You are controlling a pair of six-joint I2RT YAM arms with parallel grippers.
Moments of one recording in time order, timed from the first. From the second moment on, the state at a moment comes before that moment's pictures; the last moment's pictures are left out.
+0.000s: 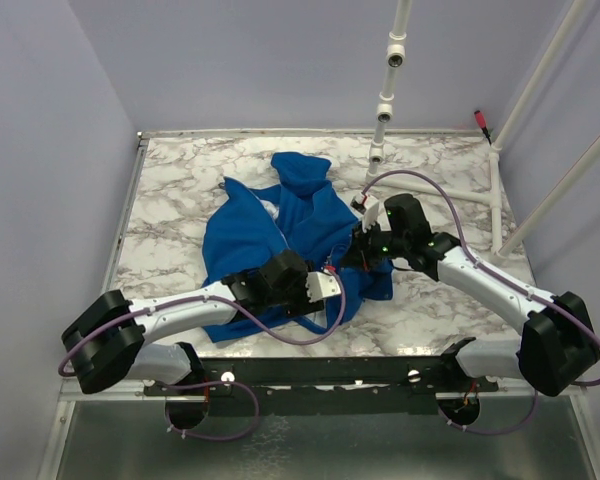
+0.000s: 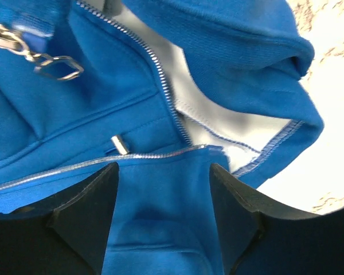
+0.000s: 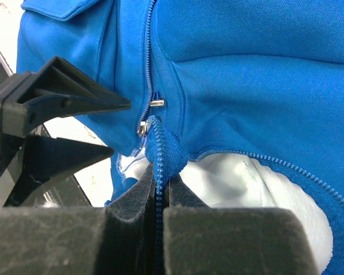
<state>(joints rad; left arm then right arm) -0.98 1.27 0.64 -0.12 0.07 0.46 0.54 1.28 0.82 -0.23 -0.51 0.11</state>
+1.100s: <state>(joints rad) -0.99 1.26 0.54 -0.09 0.05 0.52 0.47 1.28 0.83 -0.23 -0.51 0.11</state>
